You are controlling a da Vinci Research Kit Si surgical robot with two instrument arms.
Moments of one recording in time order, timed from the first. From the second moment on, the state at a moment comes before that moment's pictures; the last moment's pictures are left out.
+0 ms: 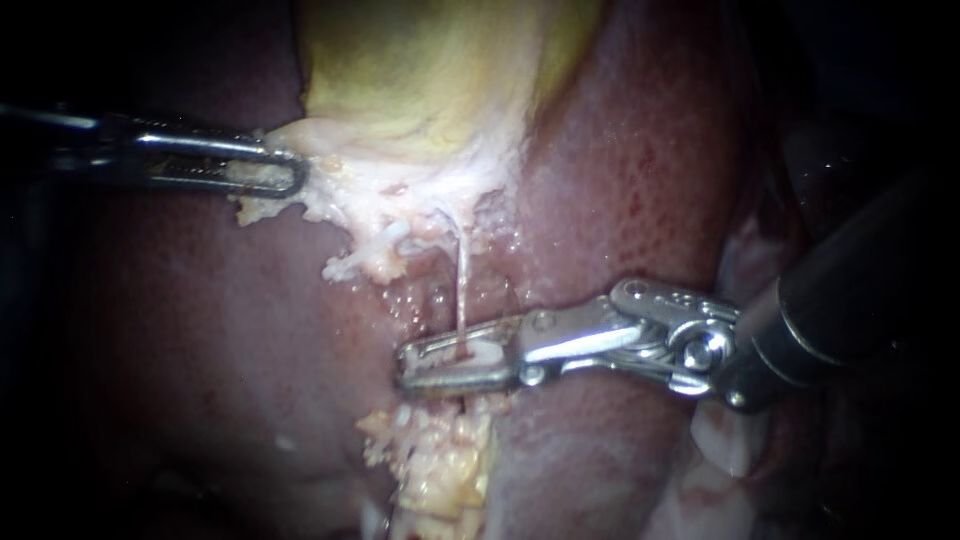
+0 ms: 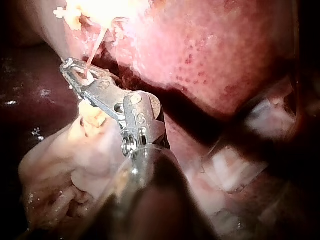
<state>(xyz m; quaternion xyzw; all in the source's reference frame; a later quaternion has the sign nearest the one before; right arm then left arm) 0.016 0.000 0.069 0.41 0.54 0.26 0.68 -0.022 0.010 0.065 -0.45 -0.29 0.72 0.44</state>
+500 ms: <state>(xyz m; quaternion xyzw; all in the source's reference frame) 0.016 -0.001 0.069 0.42 0.54 0.27 0.68 -0.022 0.011 0.065 -0.45 -0.29 0.72 0.44</state>
